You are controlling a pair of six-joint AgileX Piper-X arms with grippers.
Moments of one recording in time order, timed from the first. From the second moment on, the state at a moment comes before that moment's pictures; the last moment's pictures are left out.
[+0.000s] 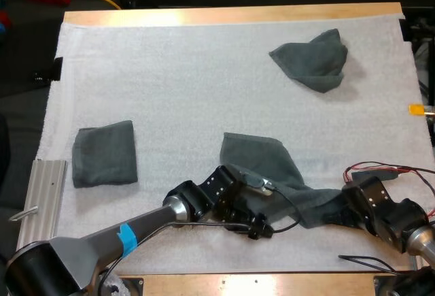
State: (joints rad) left arm -0.84 1.49 -0.65 0.37 0.53 -2.25; right arm 0.51 0.98 -0.38 0.78 0.22 -1.53
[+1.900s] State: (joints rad) left arm -0.66 1.26 -0.93 0.93 0.18 -1.85; right arm 0.52 0.97 -0.71 0.88 0.21 -1.94
